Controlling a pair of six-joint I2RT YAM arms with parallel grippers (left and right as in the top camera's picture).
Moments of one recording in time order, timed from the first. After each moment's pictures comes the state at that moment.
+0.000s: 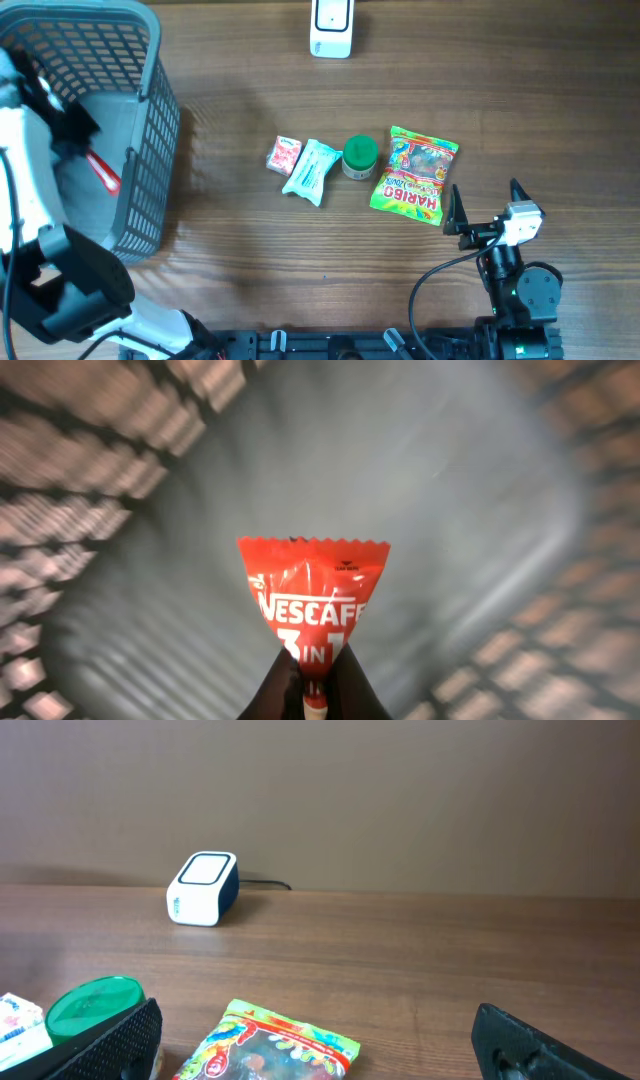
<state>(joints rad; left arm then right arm) 0.48 1.78 1.66 -1.12 -0.05 -0.21 0.04 0.01 0.01 0.00 -0.06 0.01</state>
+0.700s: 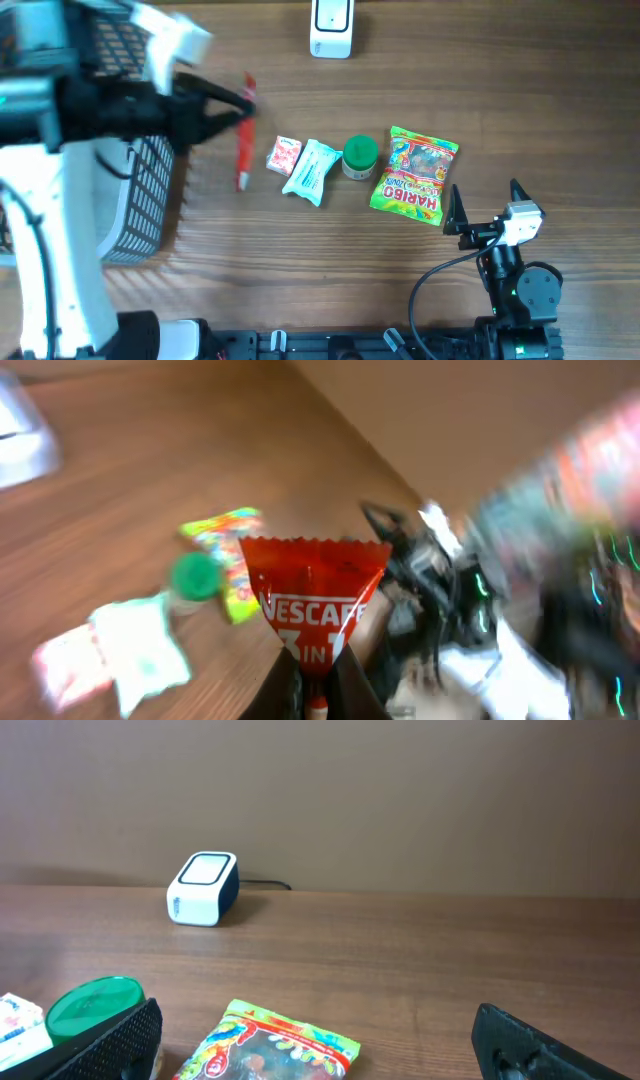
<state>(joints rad) 0.02 1.57 2.03 -1.66 1.07 0.55 0.04 0.01 0.01 0.00 -0.06 0.01</state>
